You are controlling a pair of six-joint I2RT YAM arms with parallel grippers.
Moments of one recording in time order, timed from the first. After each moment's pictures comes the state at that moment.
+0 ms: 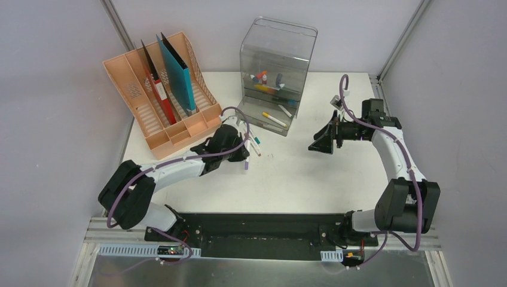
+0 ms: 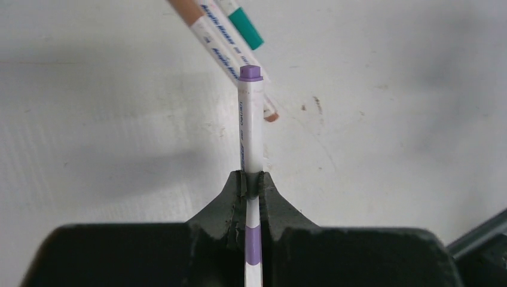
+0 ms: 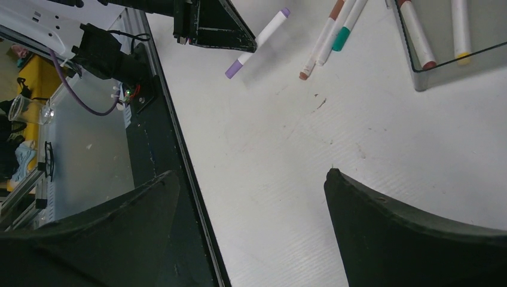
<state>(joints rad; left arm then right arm) -0.69 1.44 0.77 -0.08 -0.09 -0.70 -0.06 1.37 1.10 -0.92 -1.19 -0.60</state>
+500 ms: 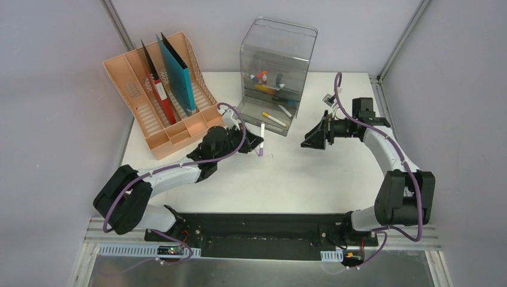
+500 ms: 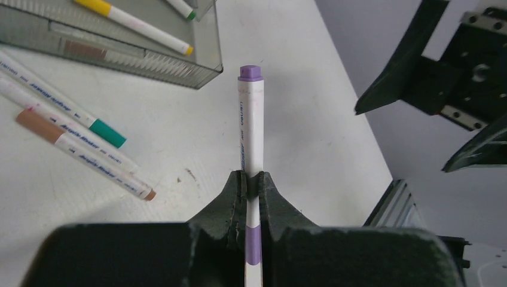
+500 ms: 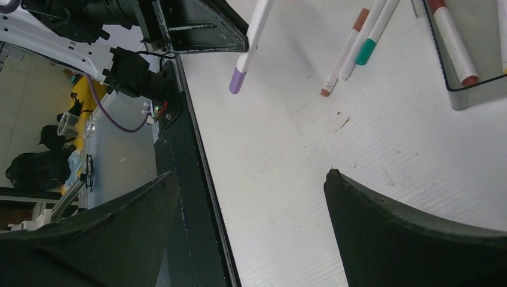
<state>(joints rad) -0.69 1.36 0.62 0.49 0.10 -0.72 0.01 1.43 1.06 -0.69 -1.25 -0.36</state>
